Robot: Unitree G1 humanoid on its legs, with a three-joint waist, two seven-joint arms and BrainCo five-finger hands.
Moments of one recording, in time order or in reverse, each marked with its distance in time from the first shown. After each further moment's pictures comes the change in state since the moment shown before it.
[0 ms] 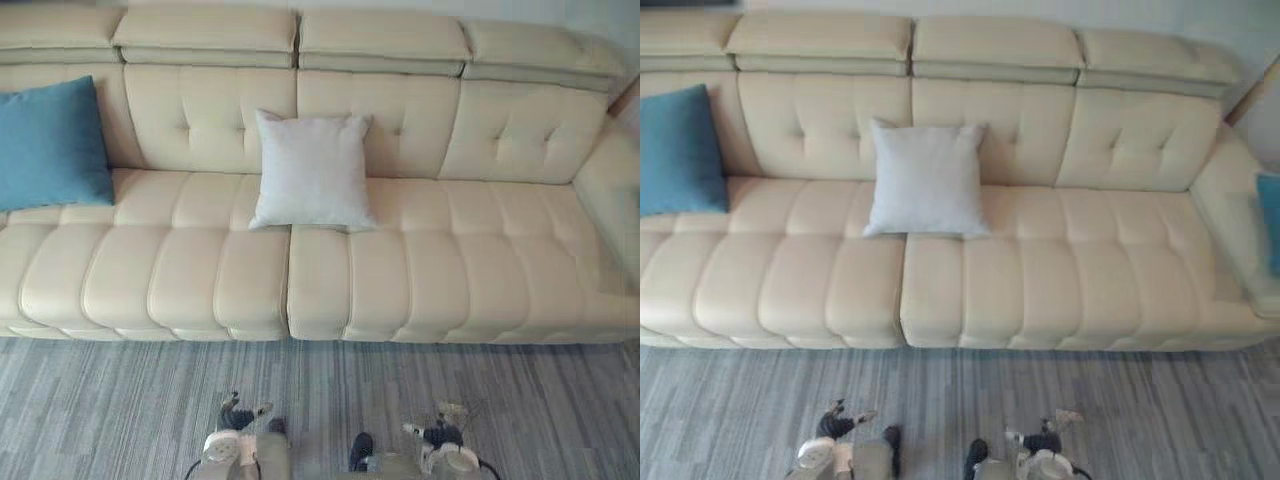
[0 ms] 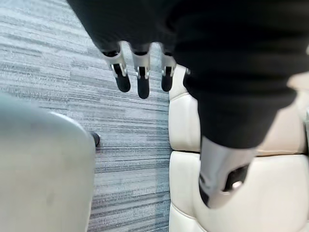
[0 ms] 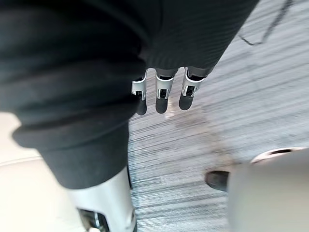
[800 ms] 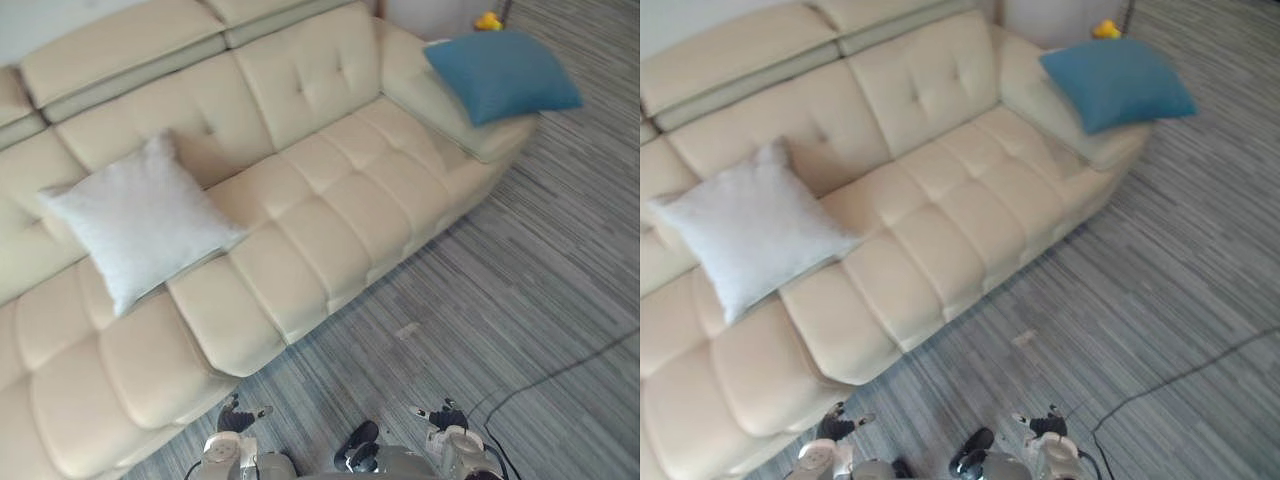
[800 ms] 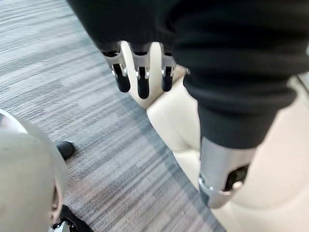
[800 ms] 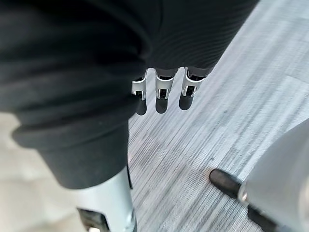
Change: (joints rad) left arm -0.058 -0.003 0.013 0.015 0.027 0.002 0.000; right arm -0.086 -0.028 -0.021 0.045 0.027 0.014 -0.009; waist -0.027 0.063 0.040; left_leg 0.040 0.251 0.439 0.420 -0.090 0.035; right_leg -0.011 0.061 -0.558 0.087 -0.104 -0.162
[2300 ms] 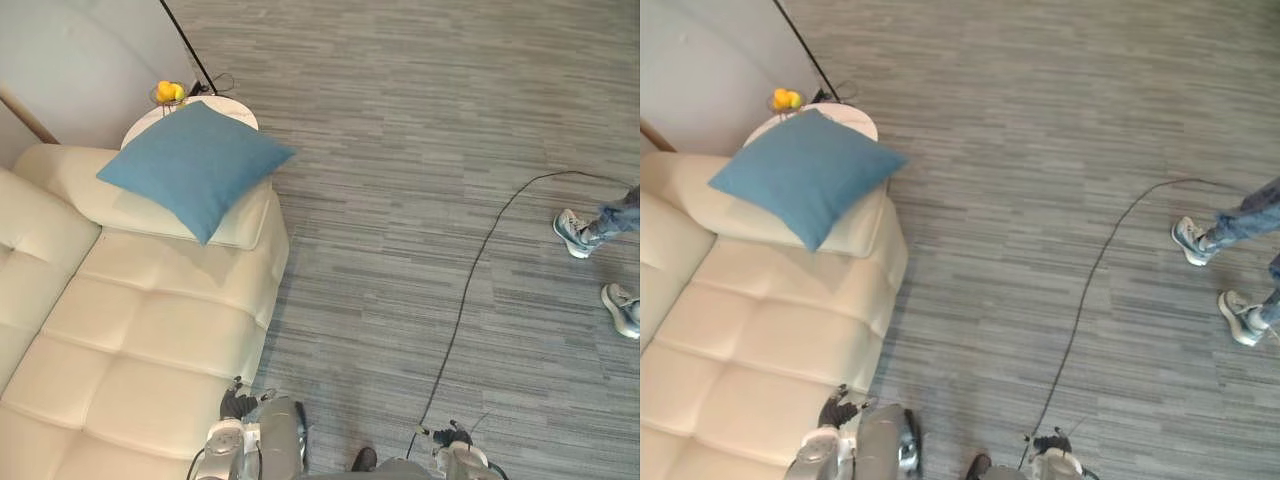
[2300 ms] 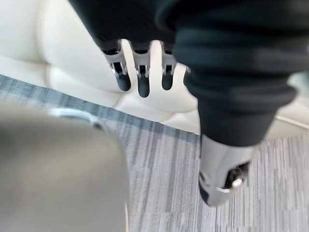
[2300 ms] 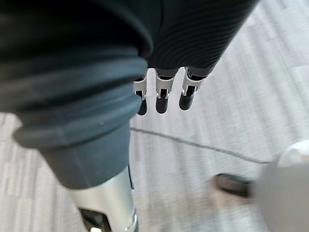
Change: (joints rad) left arm 0.044 -0.017 0.004 -0.113 -0.038 -0.004 -0.001; right arm -0.061 -0.026 0.027 0.064 0.039 0.012 -0.019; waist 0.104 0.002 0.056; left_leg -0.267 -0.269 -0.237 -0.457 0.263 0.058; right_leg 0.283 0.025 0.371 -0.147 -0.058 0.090
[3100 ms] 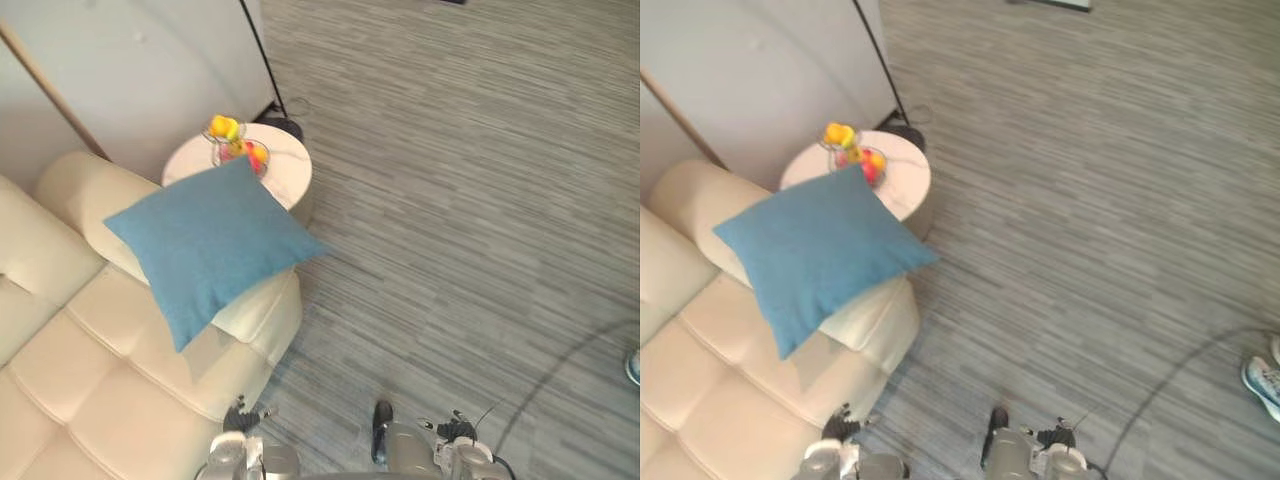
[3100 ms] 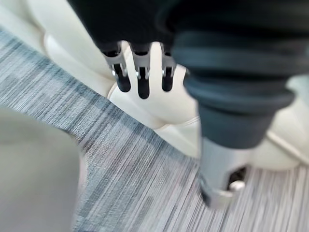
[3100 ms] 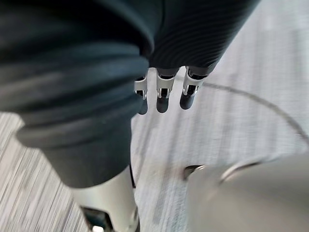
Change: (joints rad) left arm 0.015 -0.057 0.041 0.065 0.001 0.022 0.001; right arm 0.073 -0.005 0.001 -0.078 -0.024 -0.005 0.026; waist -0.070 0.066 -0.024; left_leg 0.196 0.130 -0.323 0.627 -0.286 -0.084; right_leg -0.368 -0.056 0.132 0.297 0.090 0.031
